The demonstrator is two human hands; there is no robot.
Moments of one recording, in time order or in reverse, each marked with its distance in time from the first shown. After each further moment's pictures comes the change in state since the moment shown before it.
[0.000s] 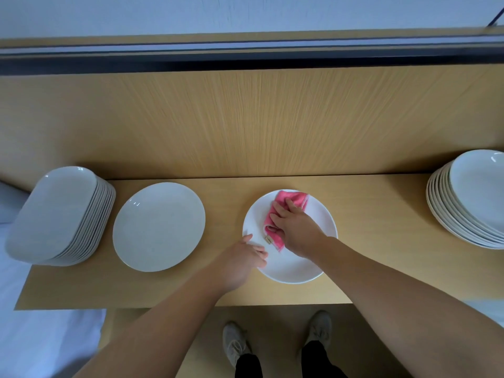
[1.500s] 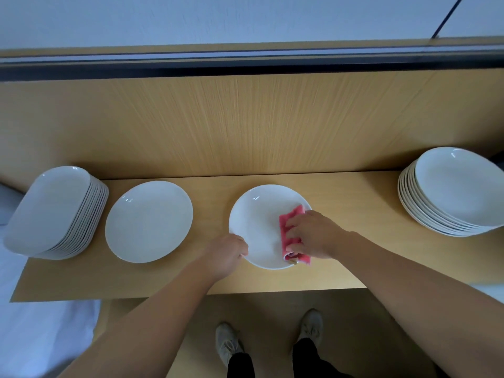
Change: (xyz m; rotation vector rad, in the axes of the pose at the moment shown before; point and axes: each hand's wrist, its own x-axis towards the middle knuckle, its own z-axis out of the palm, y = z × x) left_hand -0.014 0.029 -0.034 -0.358 0.027 -0.027; right_hand -0.069 0.042 -0.036 0.095 -0.295 -0.109
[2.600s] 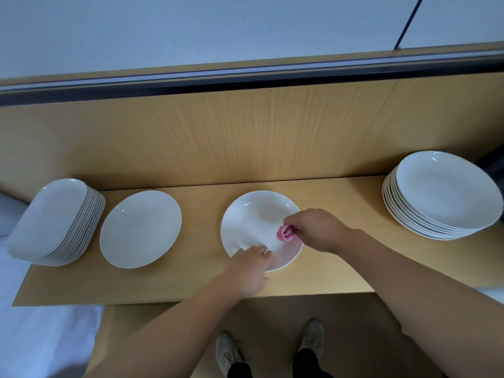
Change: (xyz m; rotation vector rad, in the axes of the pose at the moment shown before) left_hand 0.016 0.103 0.004 0.236 -0.104 0.016; right_hand -0.038 0.023 -0.027 0.262 0.175 0.123
